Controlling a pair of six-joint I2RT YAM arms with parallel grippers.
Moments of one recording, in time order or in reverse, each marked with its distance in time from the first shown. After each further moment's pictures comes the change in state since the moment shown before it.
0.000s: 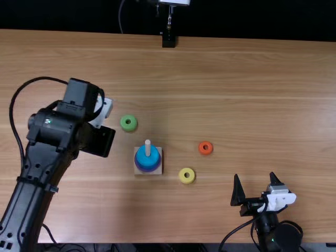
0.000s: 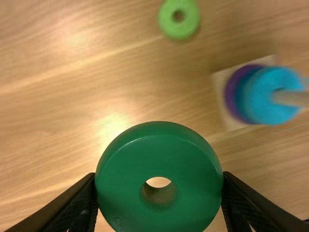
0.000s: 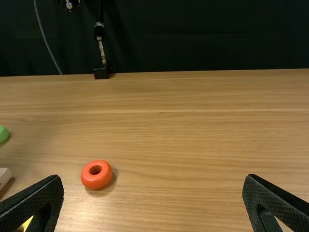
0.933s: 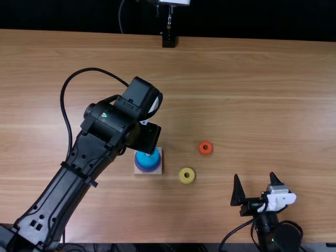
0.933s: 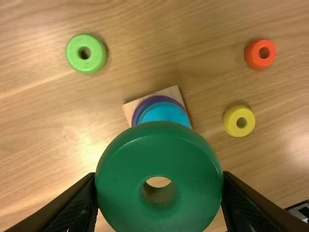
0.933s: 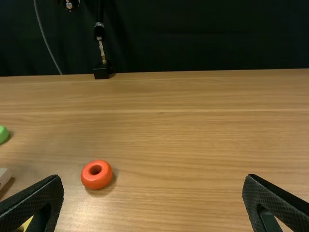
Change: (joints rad) left arm -0.267 0.169 0.212 -0.018 0.002 -0.253; right arm 0.000 0.000 0.000 0.000 0.000 0.000
